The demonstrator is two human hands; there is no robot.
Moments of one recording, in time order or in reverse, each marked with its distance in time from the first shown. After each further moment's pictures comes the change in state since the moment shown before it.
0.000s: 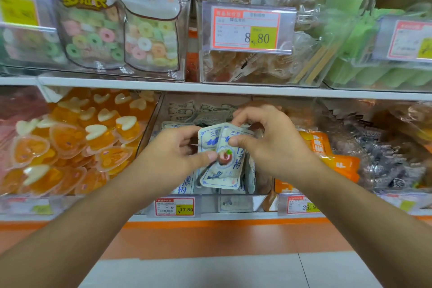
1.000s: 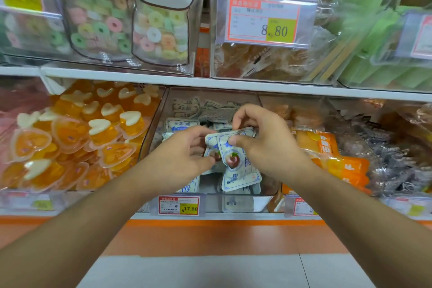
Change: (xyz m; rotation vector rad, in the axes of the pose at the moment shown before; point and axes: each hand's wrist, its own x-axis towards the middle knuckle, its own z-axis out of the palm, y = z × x) left_hand 0.015 -0.021 -0.003 0.159 -0.083 -0.050; right_hand 0.011 0.013 0.024 0.006 -0.027 0.071
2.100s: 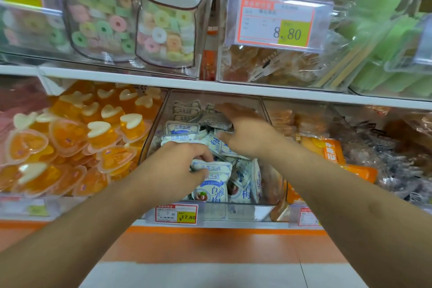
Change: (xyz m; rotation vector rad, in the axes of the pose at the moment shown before) left_hand 0.001 -0.012 -0.009 0.620 0.031 0.012; right_hand 0.063 0.000 0.020 -0.566 -0.273 -0.061
